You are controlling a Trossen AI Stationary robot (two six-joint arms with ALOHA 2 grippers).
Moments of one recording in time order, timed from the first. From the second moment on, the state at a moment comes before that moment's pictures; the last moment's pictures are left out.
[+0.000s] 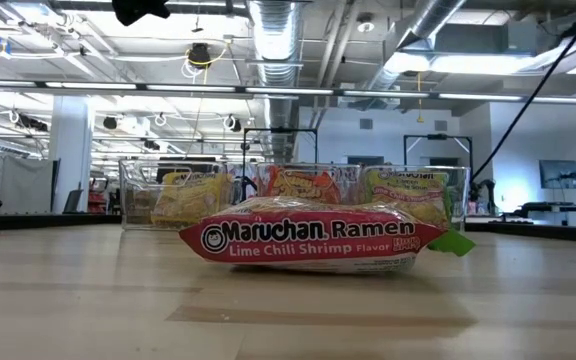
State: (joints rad) left arm 0.40 0.94 1.30 -0.95 0.16 -0.03; right arm 0.75 1.65 1.13 -0.84 -0.45 1.47
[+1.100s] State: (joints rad) left arm 0.40 0.94 1.30 -0.95 0.12 -0.05; right arm 0.75 1.93 1.13 -0.77 -0.54 1.49
